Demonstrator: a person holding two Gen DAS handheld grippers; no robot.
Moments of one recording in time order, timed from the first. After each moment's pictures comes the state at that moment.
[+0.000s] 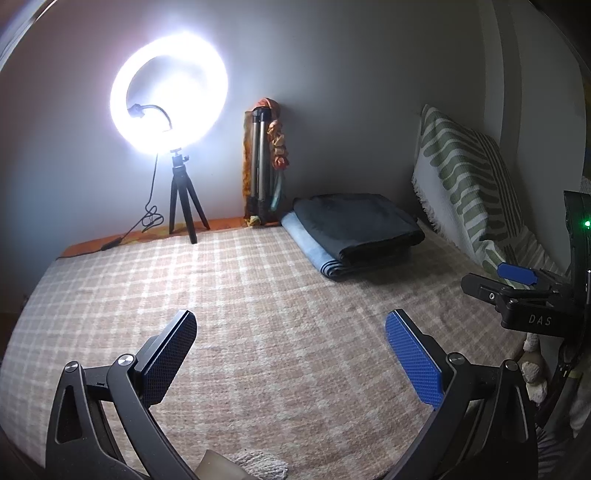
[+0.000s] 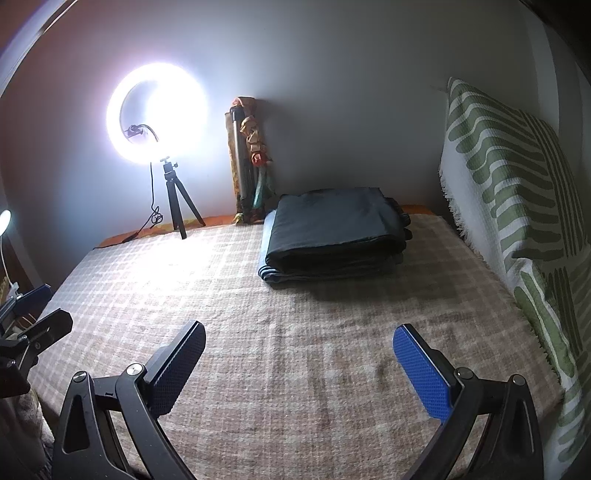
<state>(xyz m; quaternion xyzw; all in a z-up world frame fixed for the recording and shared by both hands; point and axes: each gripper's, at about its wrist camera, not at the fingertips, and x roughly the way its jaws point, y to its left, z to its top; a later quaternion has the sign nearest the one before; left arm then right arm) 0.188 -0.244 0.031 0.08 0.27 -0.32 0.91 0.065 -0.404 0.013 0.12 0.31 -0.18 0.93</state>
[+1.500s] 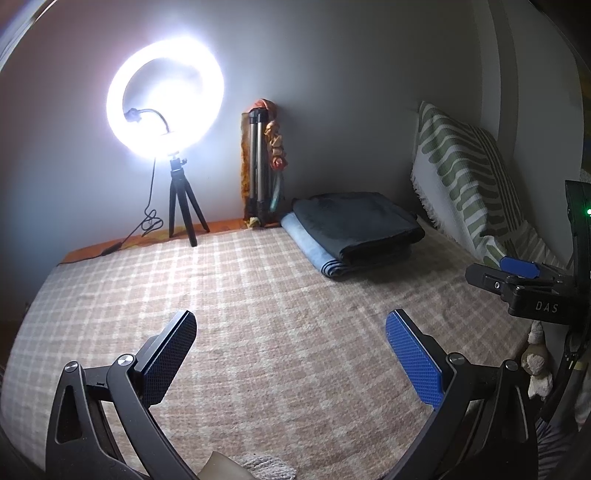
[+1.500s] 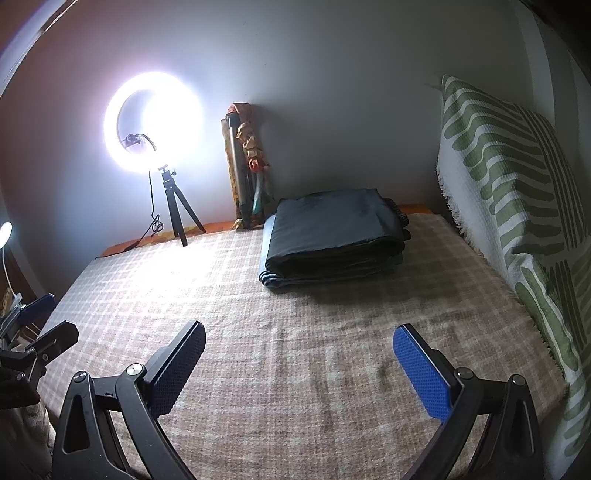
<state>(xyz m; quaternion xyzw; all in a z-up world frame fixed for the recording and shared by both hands) 0.187 -0.248 0.033 0.09 0.26 -0.32 0.91 0.062 -0.408 0.017 0.13 0.30 -0.18 0.93</state>
